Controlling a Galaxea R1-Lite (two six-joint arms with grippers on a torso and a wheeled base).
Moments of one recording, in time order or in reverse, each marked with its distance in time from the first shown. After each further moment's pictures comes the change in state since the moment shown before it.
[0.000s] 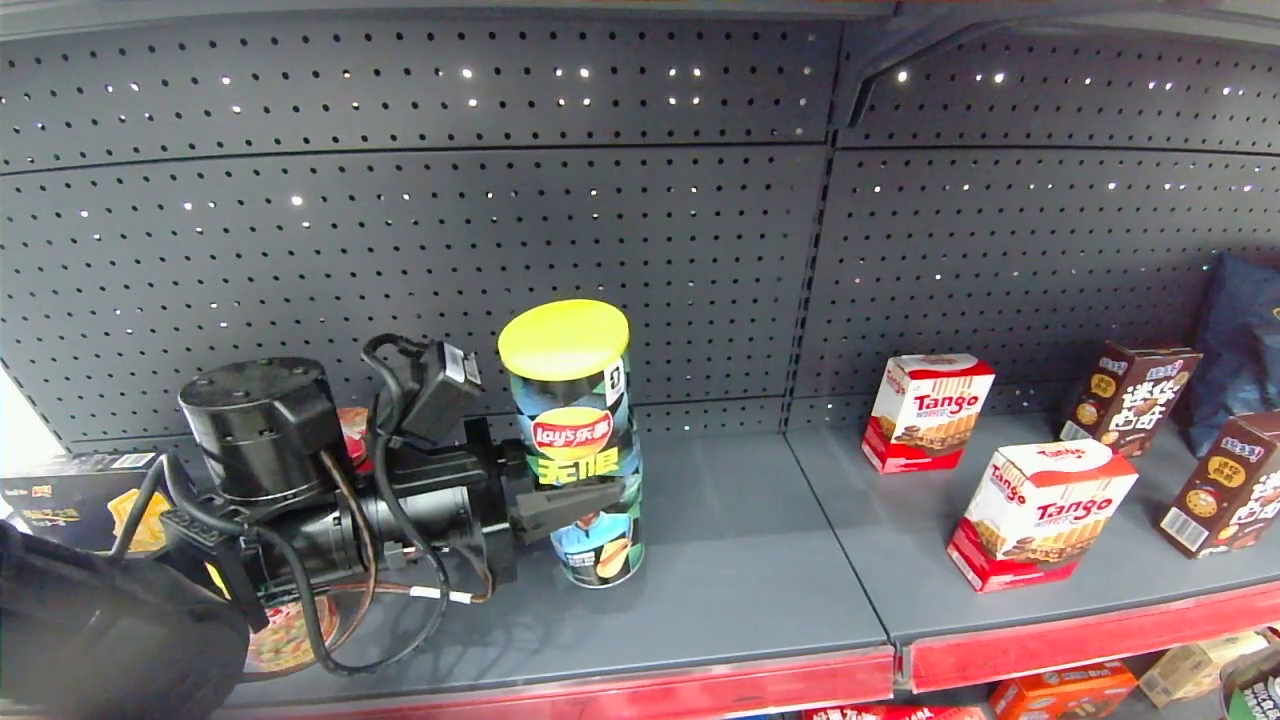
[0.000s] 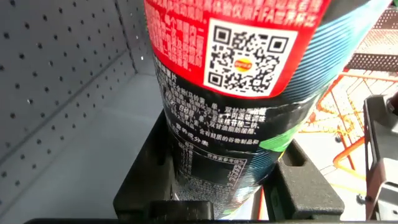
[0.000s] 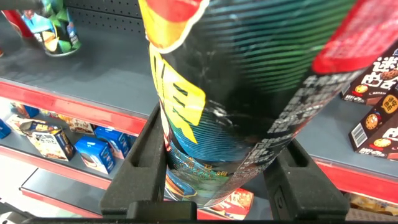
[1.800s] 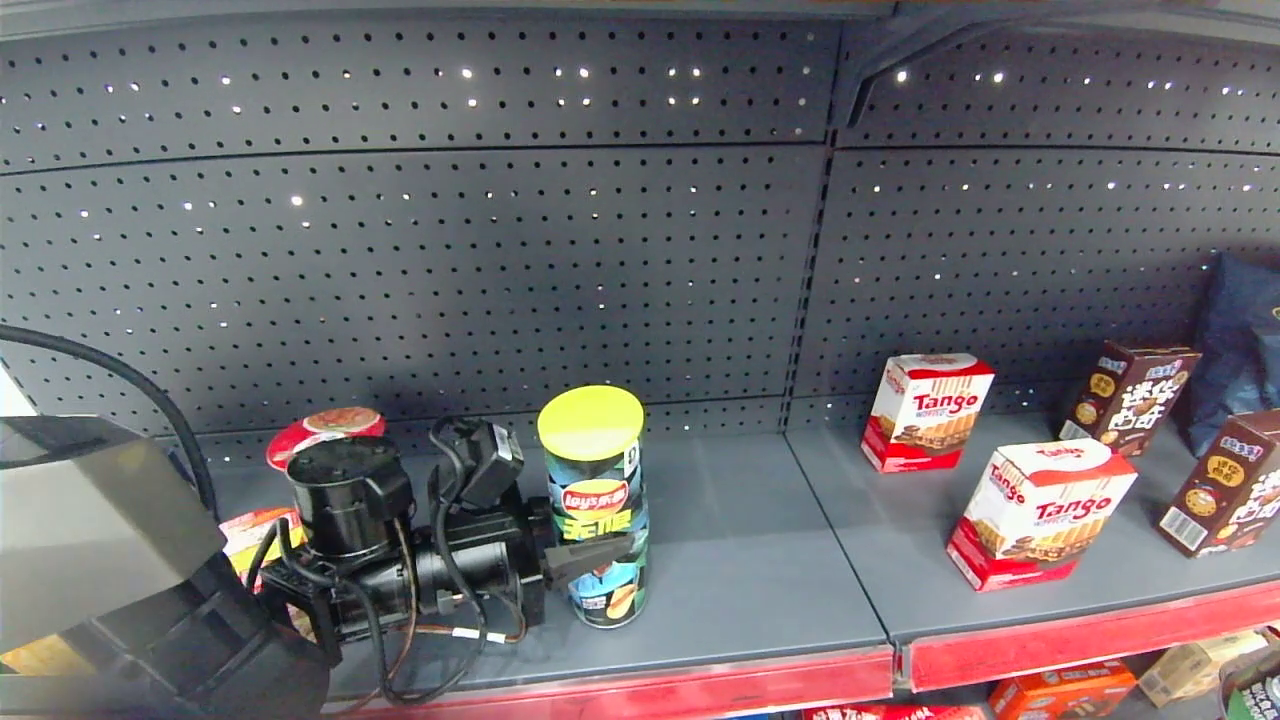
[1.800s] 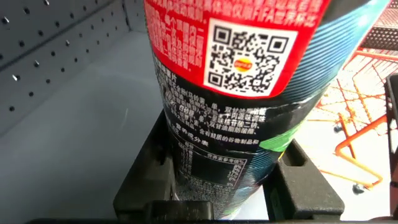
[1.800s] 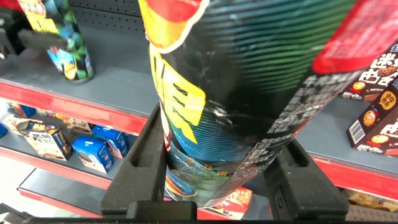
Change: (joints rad) left arm 0.011 0.262 0.094 -0.291 0.001 0.005; right arm 0.001 0.001 0.005 0.000 -0.012 0.000
